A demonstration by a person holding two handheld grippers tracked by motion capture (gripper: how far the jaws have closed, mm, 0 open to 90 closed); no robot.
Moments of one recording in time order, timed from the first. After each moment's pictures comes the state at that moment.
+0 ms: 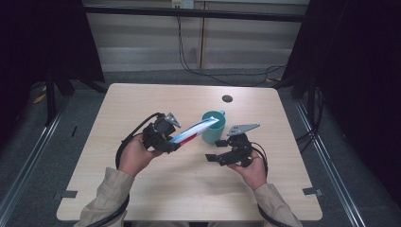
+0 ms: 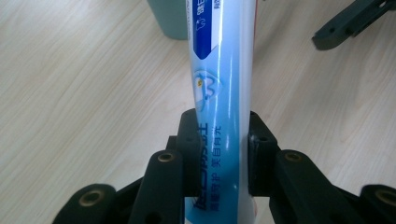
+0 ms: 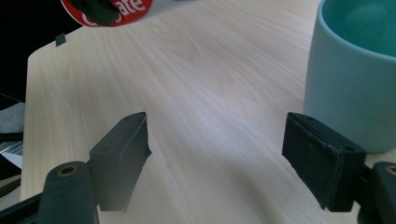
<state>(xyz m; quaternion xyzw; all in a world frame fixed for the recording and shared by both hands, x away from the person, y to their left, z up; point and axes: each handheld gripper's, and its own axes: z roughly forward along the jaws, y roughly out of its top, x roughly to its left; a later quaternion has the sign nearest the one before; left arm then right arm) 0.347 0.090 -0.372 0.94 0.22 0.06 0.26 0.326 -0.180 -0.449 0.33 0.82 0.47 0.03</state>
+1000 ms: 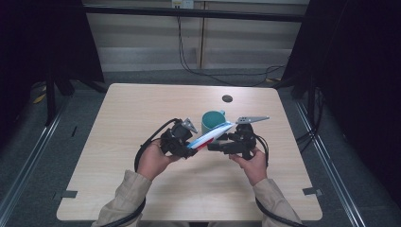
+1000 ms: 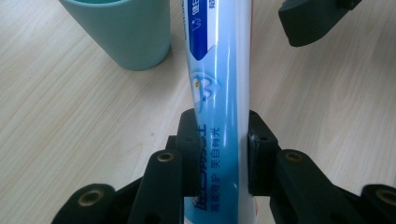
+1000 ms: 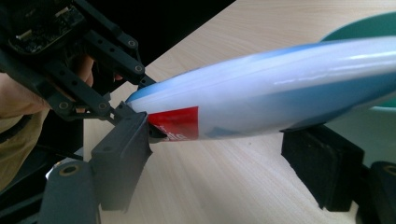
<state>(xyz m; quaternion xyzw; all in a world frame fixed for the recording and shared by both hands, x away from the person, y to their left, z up) 0.341 0.051 -0.392 0.94 0.20 0.03 0.29 0.339 -0.193 -0.433 0.37 0.75 0.55 -0.04</state>
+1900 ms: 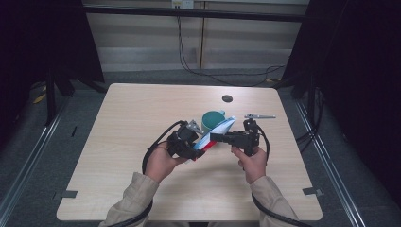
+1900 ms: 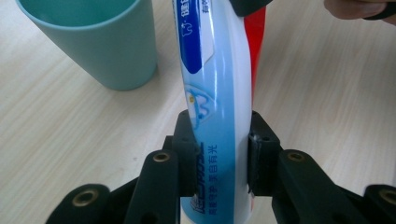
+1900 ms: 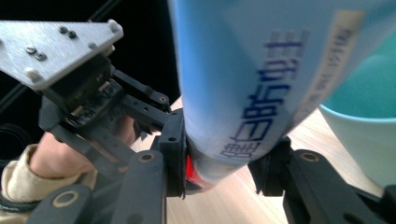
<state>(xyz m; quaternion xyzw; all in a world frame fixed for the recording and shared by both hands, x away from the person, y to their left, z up) 0.337 0.037 -0.398 0.92 0.20 0.03 0.33 0.345 -0.206 -0.432 0.40 0.67 0.61 -0.11</state>
